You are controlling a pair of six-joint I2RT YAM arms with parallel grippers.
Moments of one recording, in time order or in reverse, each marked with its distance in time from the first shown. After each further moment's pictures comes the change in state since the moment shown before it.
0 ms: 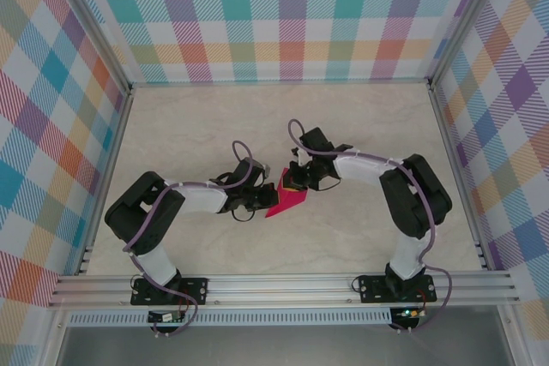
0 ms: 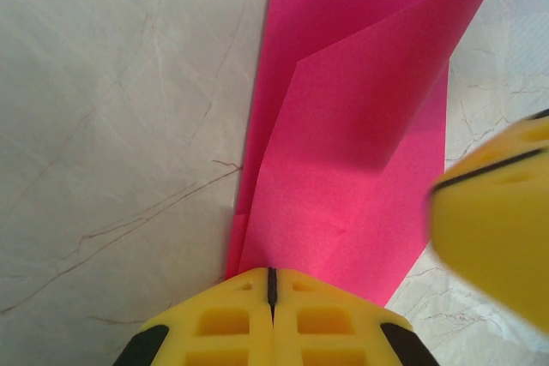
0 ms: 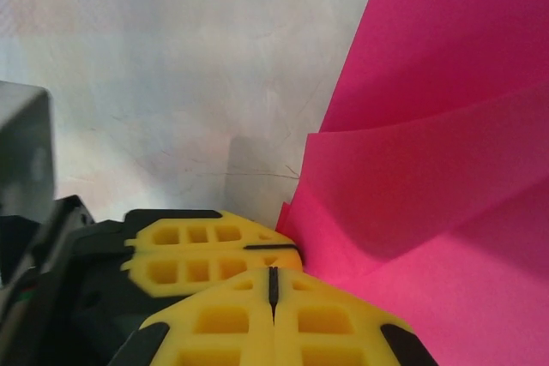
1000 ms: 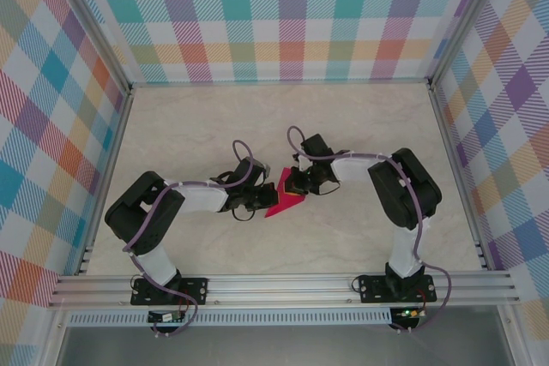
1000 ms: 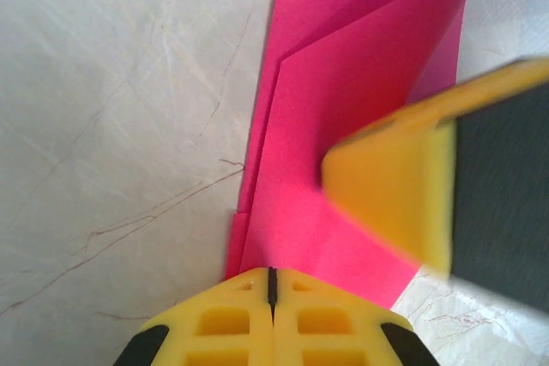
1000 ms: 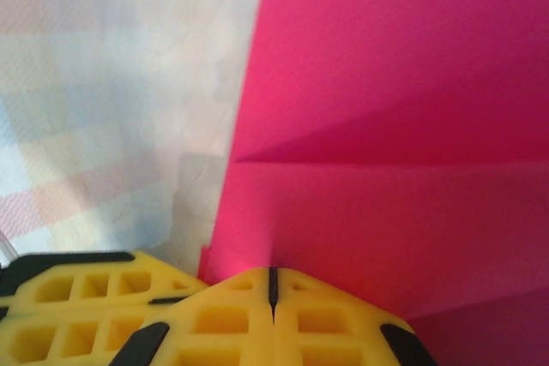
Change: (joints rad) left arm -0.001 0.001 0.015 -0.039 -0.012 0.000; right arm -0.059 0.079 -0.047 0.108 0.002 -0.029
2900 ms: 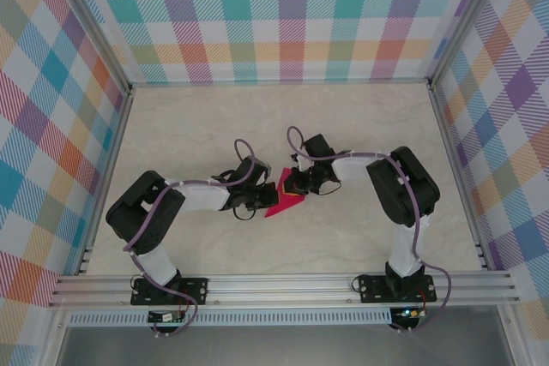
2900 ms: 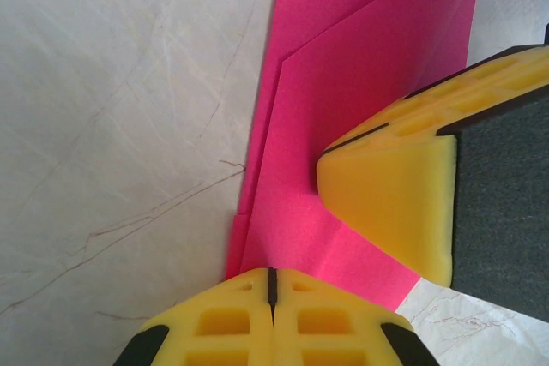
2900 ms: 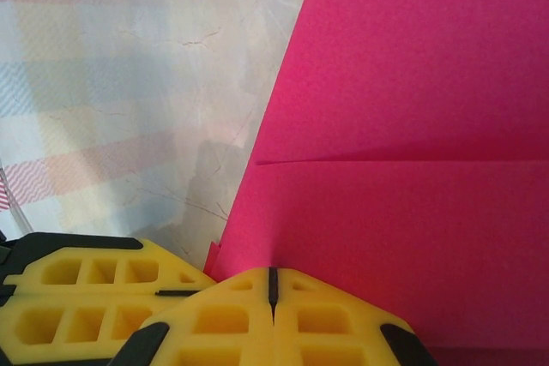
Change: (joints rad) left arm -0.010 0.008 0.028 -0.048 -0.017 0.008; right arm 0.001 0.024 -0.007 0.035 -0.083 -0.086
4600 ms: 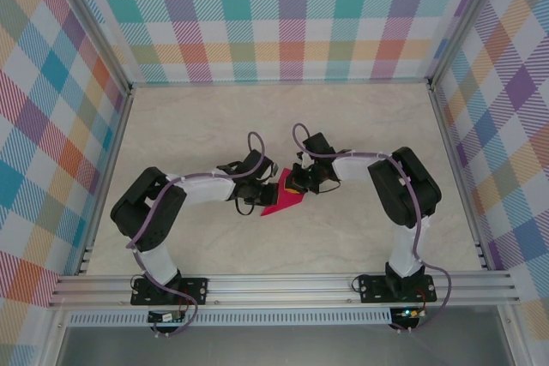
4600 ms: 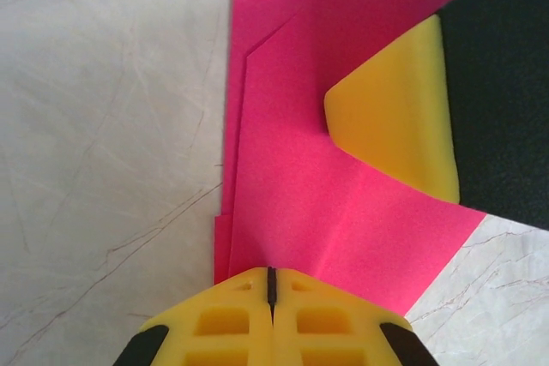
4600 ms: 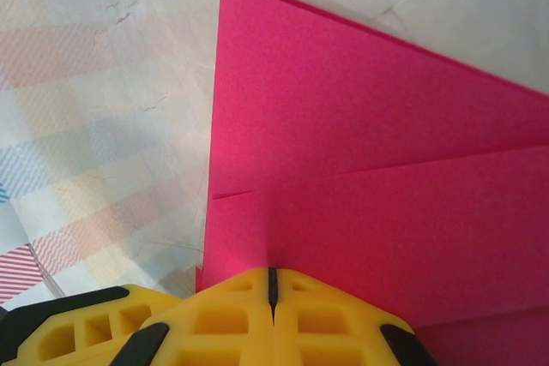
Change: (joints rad) left arm -0.004 0.028 0.146 -0.248 -0.039 0.239; right arm 0.003 -0.011 0.008 -0.005 0.079 0.222
